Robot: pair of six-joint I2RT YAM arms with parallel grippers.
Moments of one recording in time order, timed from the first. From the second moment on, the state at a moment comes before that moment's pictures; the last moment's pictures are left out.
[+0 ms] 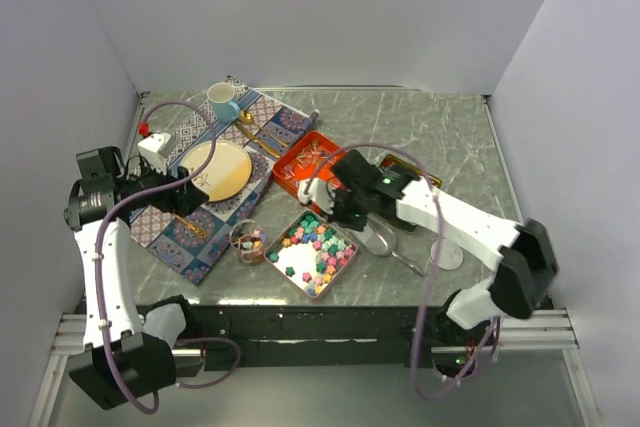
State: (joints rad) left arm 0.35 0.98 1.05 -0.90 0.86 0.44; right arm 0.80 1.44 1.19 -0.83 -0.21 -0.58
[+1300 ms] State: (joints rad) left arm 0.35 1.03 0.94 -0.73 0.68 0.24; right arm 0.64 2.01 1.52 -0.74 -0.18 -0.66
